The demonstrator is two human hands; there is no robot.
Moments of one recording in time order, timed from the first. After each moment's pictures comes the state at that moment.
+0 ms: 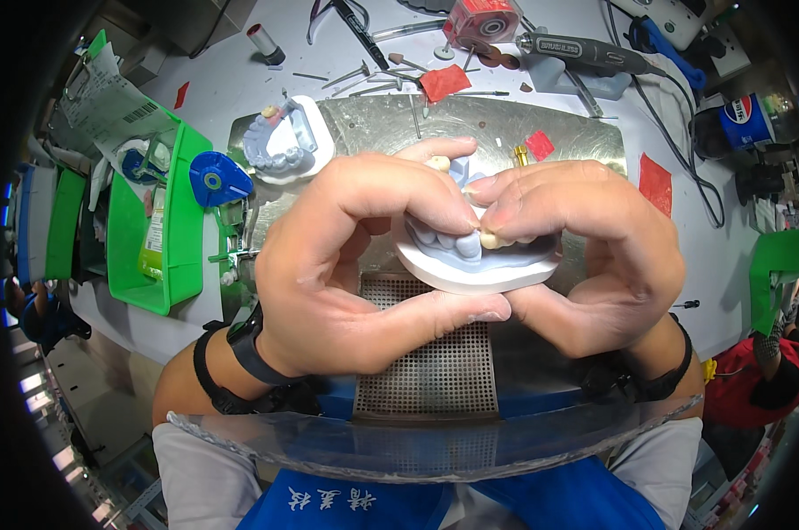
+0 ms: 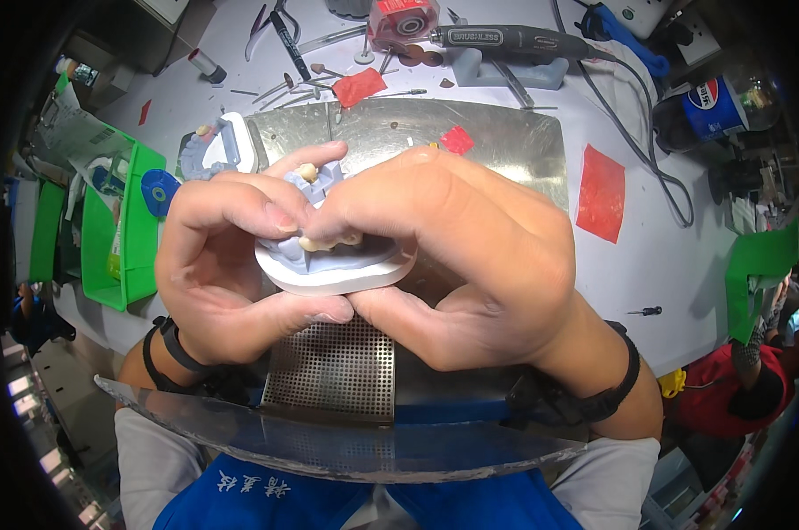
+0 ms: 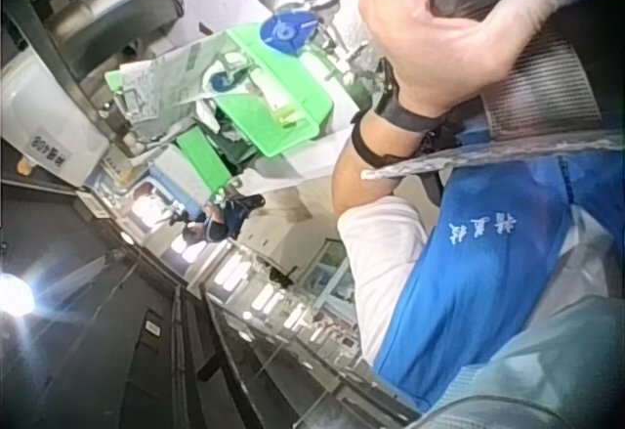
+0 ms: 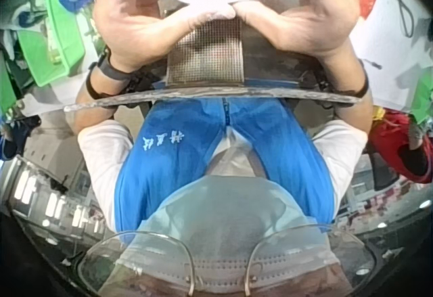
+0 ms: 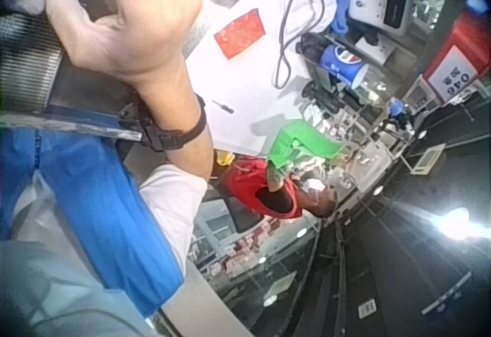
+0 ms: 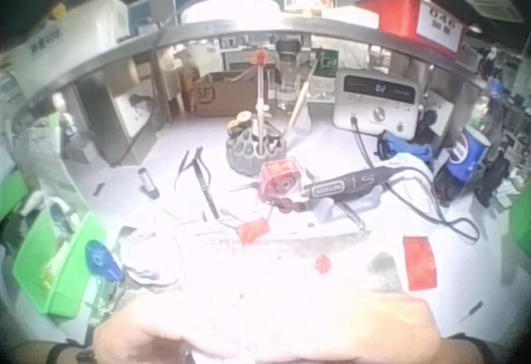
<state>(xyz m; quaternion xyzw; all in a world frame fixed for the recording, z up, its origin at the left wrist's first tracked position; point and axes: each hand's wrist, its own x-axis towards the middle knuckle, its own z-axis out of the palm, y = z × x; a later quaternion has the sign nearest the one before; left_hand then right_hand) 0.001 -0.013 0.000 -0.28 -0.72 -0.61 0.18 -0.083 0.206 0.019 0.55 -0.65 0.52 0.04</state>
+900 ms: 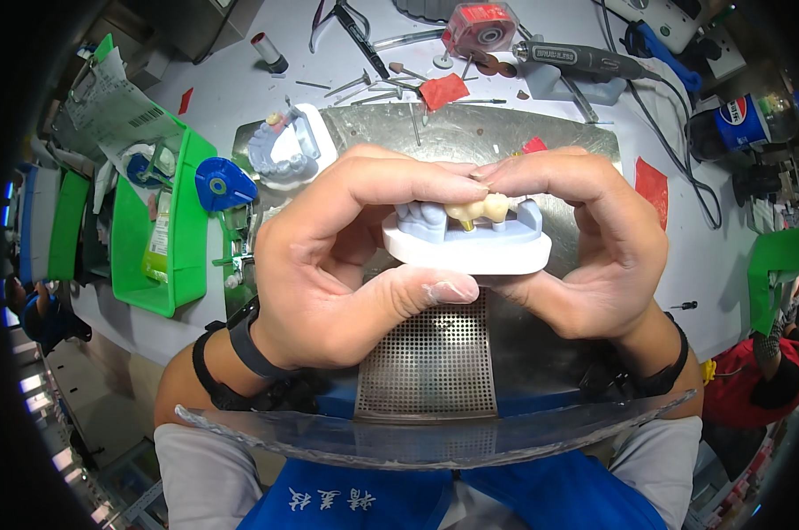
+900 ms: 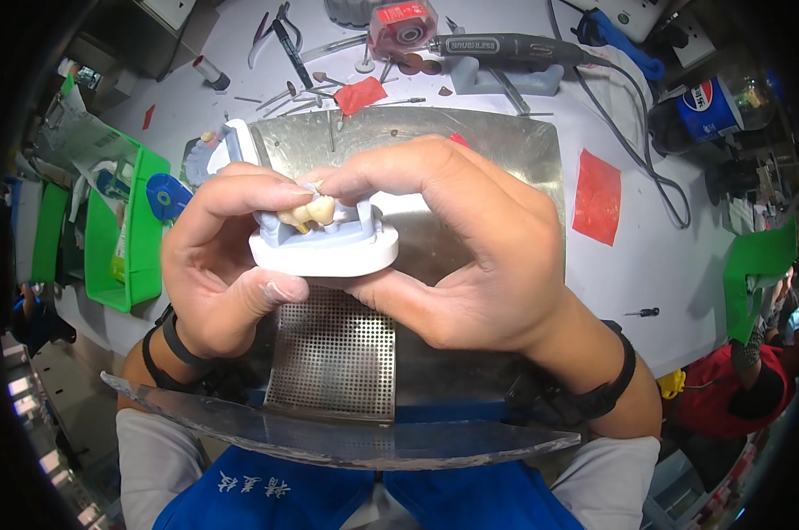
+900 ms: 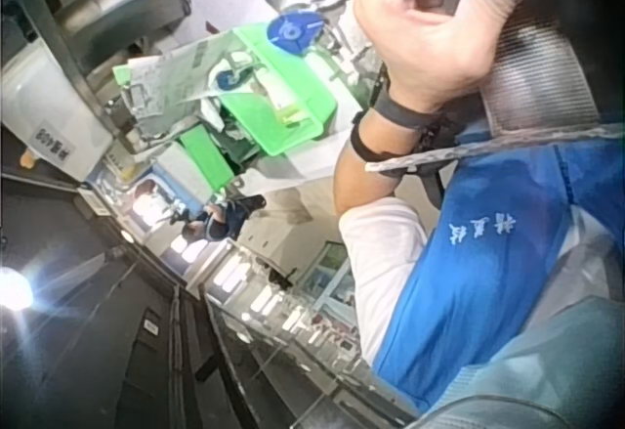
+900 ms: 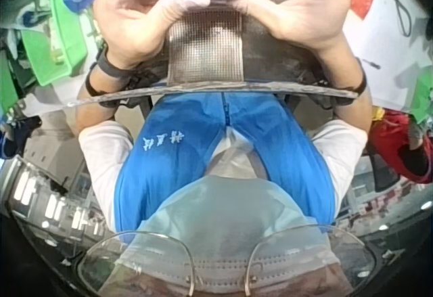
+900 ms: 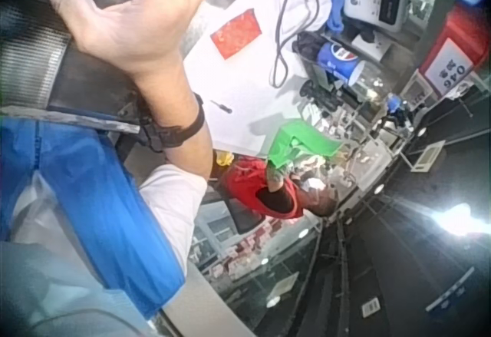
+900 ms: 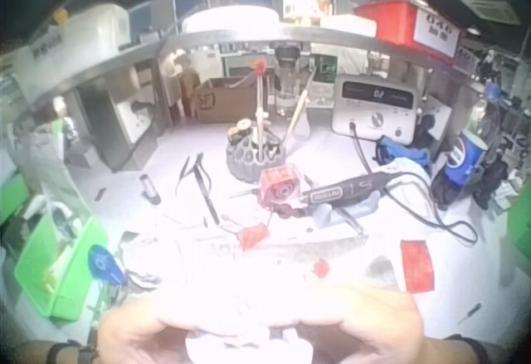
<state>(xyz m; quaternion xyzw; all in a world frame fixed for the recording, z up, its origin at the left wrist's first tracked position) 0.014 -0.022 0.015 -0.19 -0.75 -0.63 0.09 -0.086 0.205 0.015 0.52 -0.67 0.54 0.02</state>
